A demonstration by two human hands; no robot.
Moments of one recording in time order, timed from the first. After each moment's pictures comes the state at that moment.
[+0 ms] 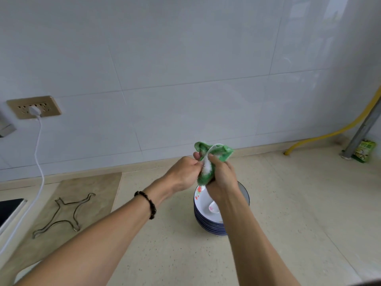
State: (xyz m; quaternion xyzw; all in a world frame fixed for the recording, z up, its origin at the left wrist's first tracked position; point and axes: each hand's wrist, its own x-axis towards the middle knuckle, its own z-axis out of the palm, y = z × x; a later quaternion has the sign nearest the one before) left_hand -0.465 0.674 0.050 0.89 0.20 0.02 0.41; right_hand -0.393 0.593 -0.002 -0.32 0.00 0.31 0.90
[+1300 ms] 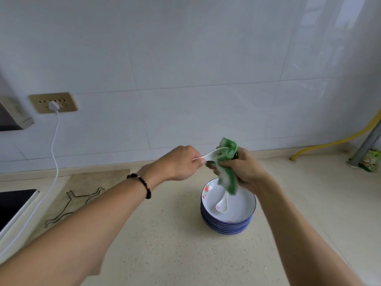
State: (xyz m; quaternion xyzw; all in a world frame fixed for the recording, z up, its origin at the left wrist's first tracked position) left_hand -0.489 0.706 0.085 0.98 0.11 0.00 0.19; right_hand -0.371 0.558 0.030 -0.63 -0.25 0.29 0.68
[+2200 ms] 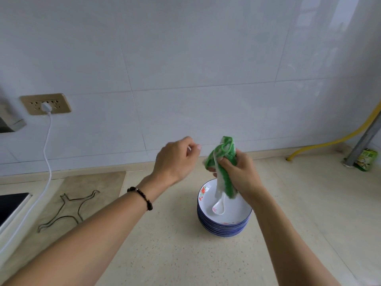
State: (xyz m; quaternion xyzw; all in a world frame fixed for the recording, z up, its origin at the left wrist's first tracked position) left_hand -0.483 0.701 0.067 0.93 0.16 0.22 0.23; right_hand -0.389 0.550 0.028 -0.69 -0.25 0.15 0.66
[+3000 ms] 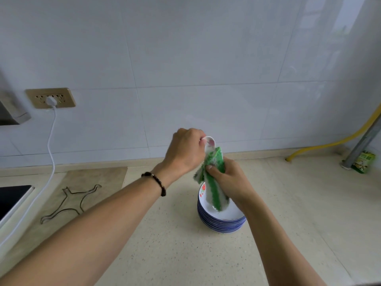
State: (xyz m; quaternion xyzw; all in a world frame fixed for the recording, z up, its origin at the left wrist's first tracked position) left_hand -0.477 0.689 0.090 0.93 0.11 0.29 0.18; right_hand -0.427 0.549 0.035 -0.73 -0.30 0.20 0.58
